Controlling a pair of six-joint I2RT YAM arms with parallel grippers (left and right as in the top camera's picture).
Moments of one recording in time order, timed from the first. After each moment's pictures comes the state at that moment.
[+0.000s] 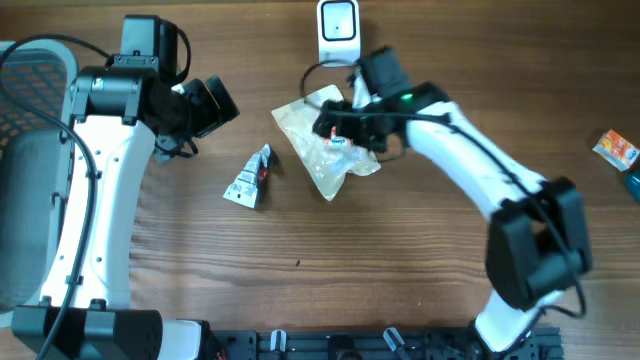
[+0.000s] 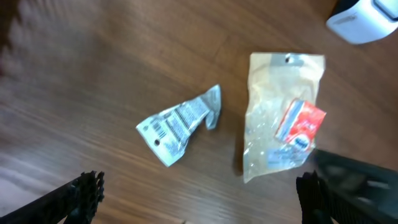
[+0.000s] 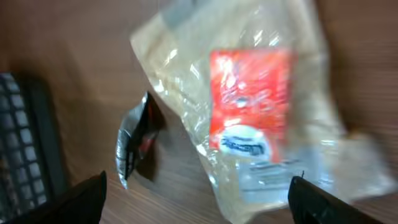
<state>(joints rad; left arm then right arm) -0.08 1.58 1.65 -1.31 0.08 -0.60 0.43 1.87 1.44 -0.67 -0.39 0.58</state>
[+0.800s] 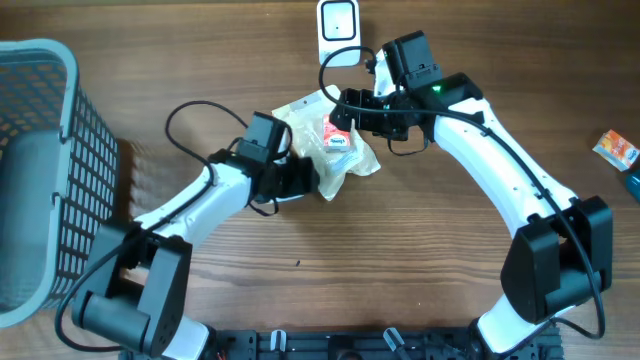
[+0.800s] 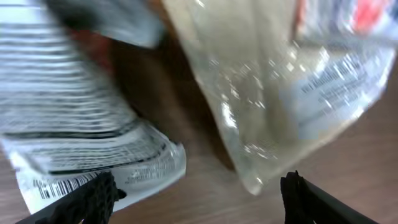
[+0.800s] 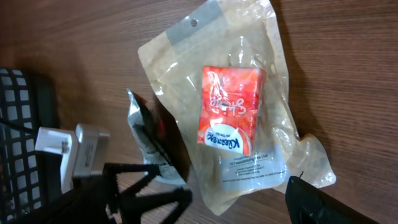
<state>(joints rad) -0.39 1.69 0.91 -0.42 0.29 -0.55 0.38 1.81 1.45 -0.73 -0.38 0.46</state>
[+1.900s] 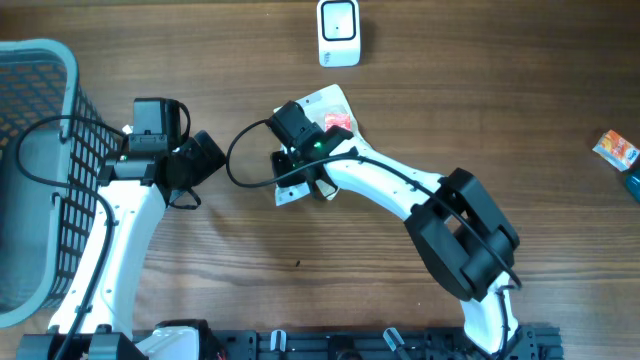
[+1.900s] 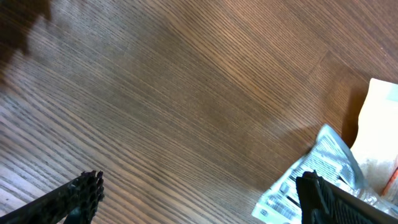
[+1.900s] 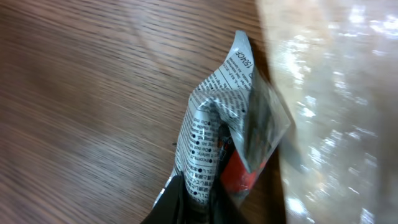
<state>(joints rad) 0.00 1.37 1.01 -0.83 -0.05 -0.66 0.77 2.09 1.47 -0.53 -0.08 0.47</state>
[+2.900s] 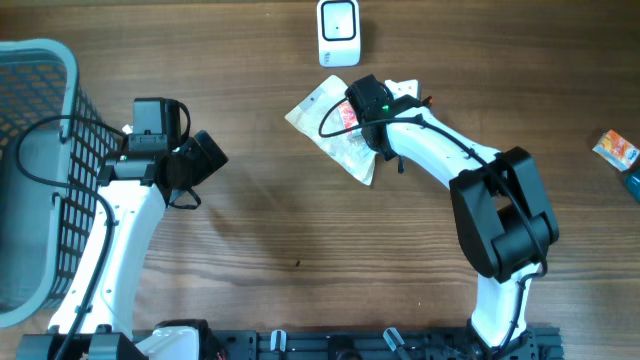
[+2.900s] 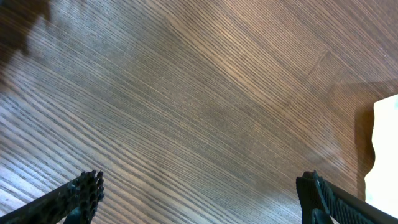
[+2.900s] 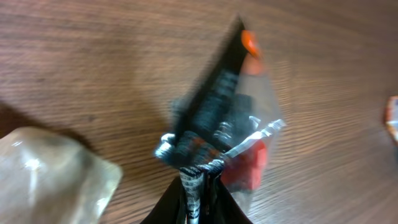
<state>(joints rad) 0.00 1.37 1.01 -0.83 -0.05 -0.66 0.47 2.06 1.39 -0.75 0.66 0.43</state>
